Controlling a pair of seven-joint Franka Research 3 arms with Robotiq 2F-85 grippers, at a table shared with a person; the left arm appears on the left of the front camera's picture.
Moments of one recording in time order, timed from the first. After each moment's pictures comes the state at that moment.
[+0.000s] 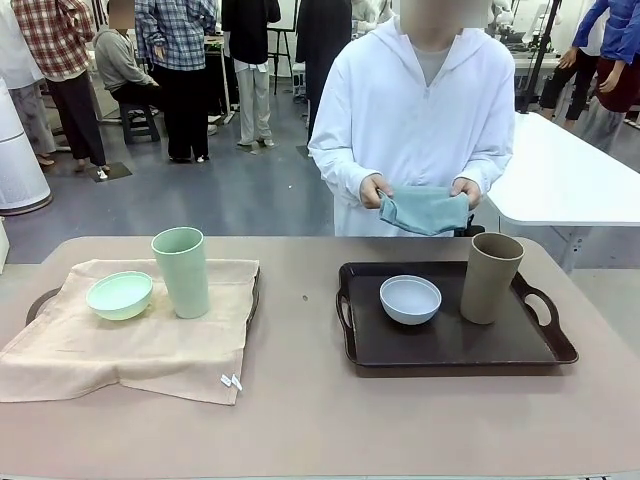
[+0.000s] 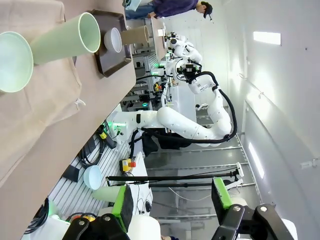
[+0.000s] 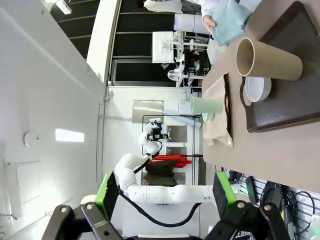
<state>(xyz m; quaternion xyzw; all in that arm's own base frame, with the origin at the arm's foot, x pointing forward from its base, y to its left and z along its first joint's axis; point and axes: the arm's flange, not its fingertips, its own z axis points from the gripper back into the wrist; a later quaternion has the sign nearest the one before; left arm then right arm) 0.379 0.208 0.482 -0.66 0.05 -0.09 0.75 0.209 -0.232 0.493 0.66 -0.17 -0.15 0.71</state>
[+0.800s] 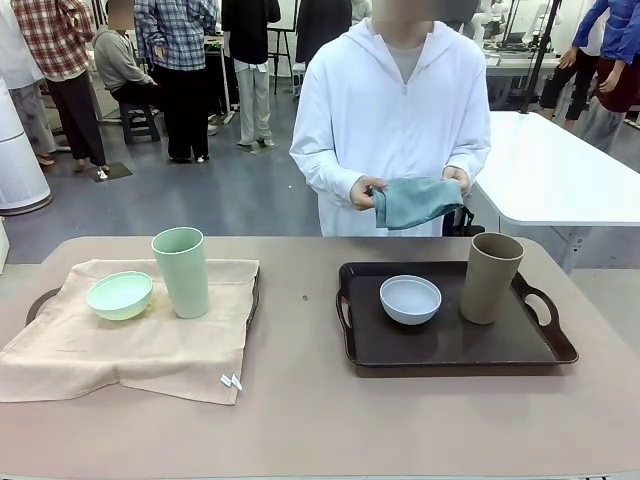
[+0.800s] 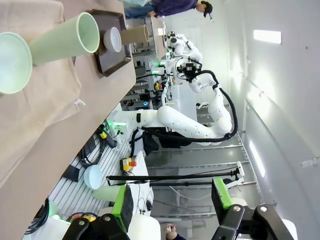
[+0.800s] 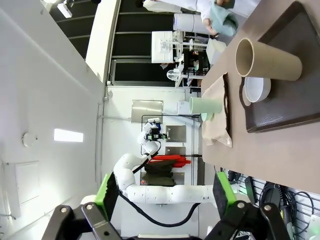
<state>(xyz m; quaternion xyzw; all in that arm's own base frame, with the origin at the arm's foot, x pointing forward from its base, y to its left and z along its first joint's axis) 0.382 0.203 0.485 -0.66 0.05 -0.10 0.75 0.211 -0.233 0.496 0.66 -0.17 -0.15 0.72</state>
